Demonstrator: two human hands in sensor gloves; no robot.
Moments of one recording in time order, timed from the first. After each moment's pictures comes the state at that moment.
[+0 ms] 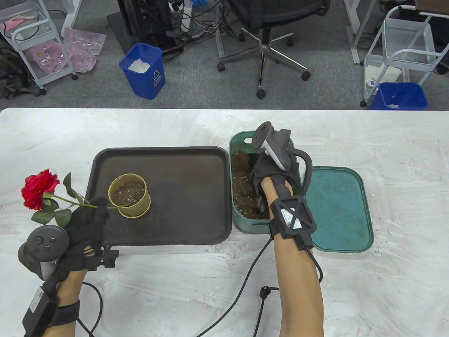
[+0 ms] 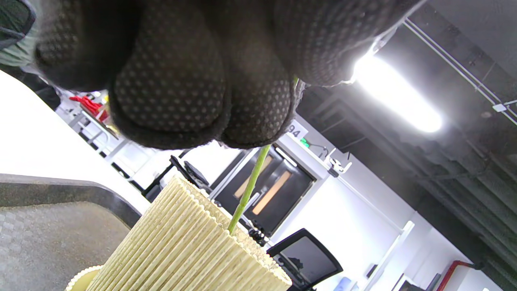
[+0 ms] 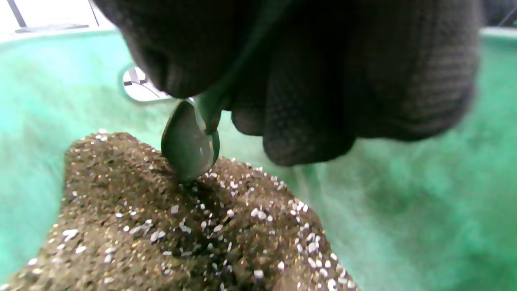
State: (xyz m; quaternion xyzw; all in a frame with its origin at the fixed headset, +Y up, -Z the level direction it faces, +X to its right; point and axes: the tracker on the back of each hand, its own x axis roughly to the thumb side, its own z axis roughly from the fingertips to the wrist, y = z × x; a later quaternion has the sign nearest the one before) left_hand -0.371 -0.673 -0.210 0.22 0.04 0.35 0.91; right_hand 0.089 -0.631 -0.387 -0.18 0.14 0.97 0.07
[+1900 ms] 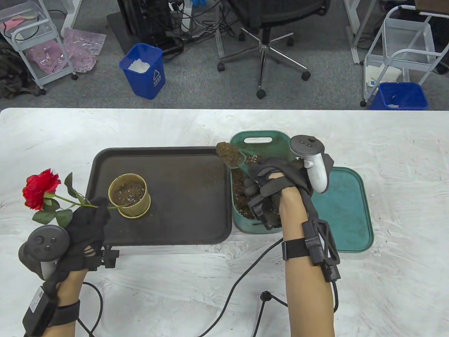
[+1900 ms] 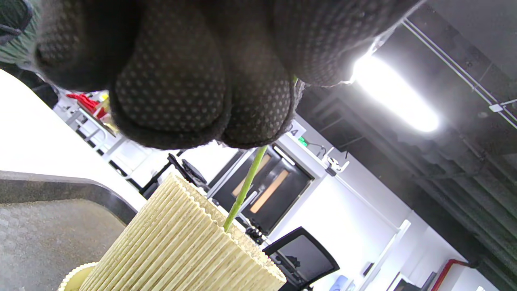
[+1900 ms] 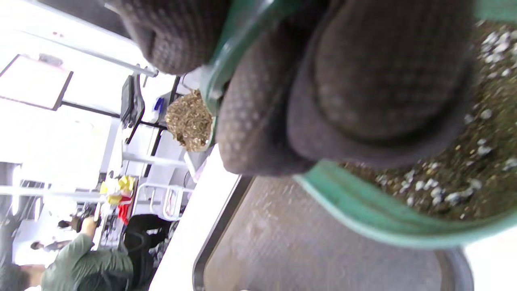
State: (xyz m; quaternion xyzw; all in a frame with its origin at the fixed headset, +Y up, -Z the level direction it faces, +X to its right) left_hand -0.370 -0.673 -0.211 0.21 0.03 0.36 0.91; right_hand 0.102 -0.607 -0.330 -0.11 0.26 0.79 0.53
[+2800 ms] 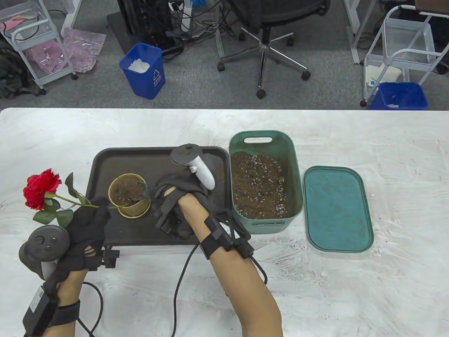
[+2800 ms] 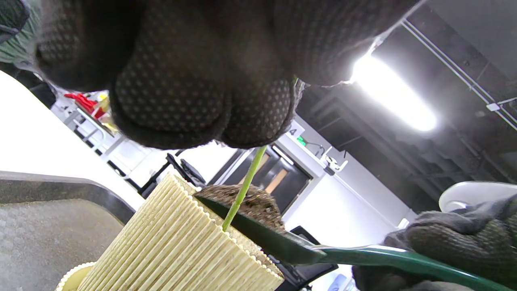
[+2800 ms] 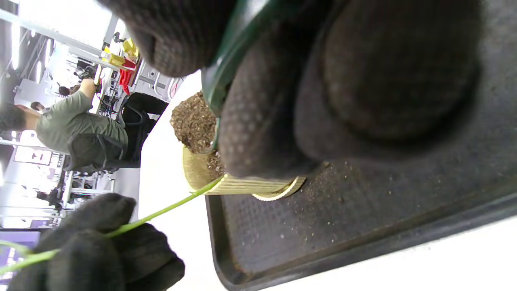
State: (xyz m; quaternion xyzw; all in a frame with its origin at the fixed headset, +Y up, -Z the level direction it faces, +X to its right) left_hand -0.370 -0.673 -0.211 0.21 0.03 0.35 0.91; right_hand -0.112 -0.654 -0.340 0.03 0.36 0.83 0.42
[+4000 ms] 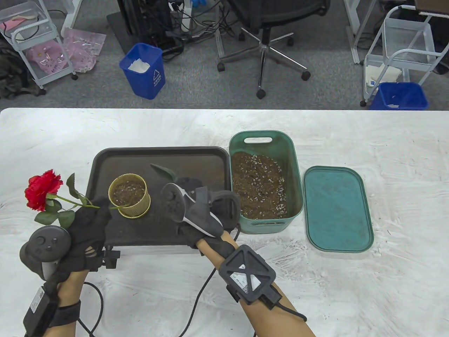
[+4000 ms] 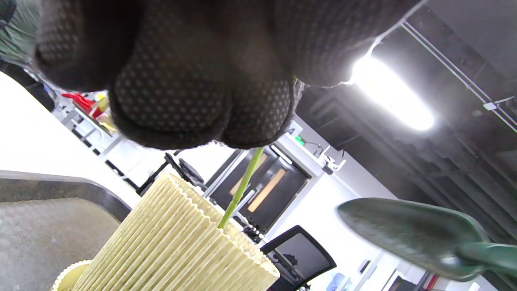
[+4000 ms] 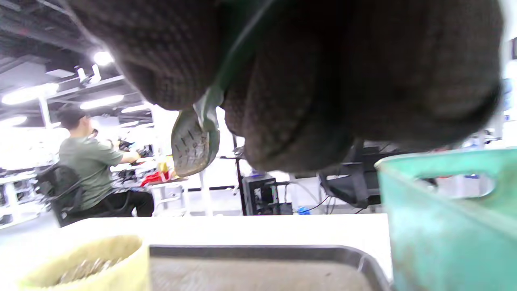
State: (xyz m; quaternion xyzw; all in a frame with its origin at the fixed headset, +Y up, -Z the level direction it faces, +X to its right) left_hand -0.368 -0.675 -0.211 0.21 0.03 0.35 0.91; right_hand -0.057 -0.560 -0.248 0.09 -0.10 0.98 0.11
